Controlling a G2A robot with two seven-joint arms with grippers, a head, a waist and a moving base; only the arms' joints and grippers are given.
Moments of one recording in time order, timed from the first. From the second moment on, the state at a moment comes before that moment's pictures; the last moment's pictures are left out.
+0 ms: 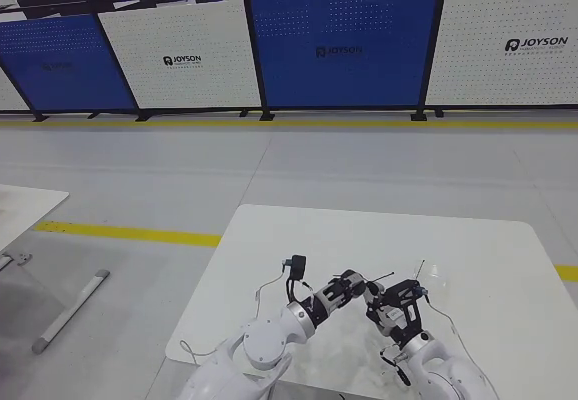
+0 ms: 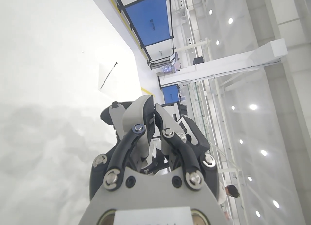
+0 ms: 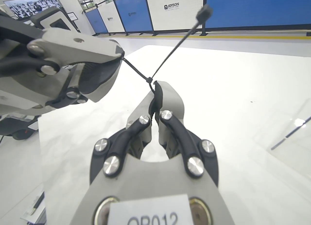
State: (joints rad) left arm 1.41 -1.25 -1.03 -1.67 -0.16 -0.01 -0.19; right arm -1.43 -1.33 1.11 -1.49 -1.10 -0.31 0.04
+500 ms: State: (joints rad) left arm 1.43 -1.25 -1.03 -1.72 -0.17 -0.05 -0.19; right arm -1.43 -1.32 1.11 -1.48 -1.09 -0.31 0.04
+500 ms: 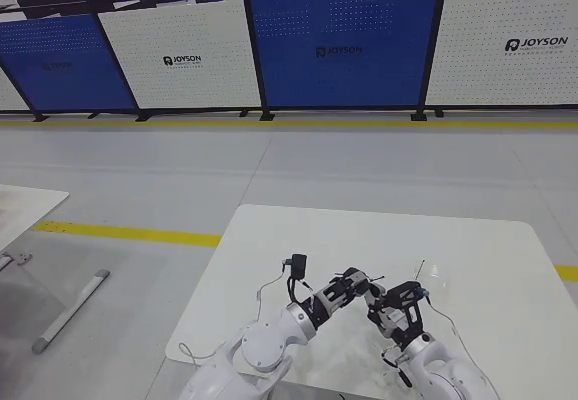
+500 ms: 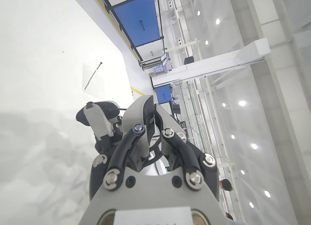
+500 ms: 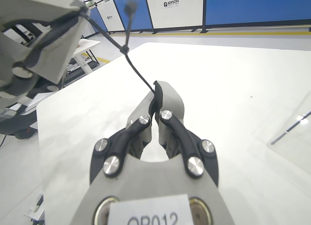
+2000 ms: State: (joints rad) left arm 1.50 -1.24 -1.14 -1.71 -0.17 -0.05 -0.04; right arm -1.59 -1.30 1.34 -1.64 -0.76 -0.34 -0.32
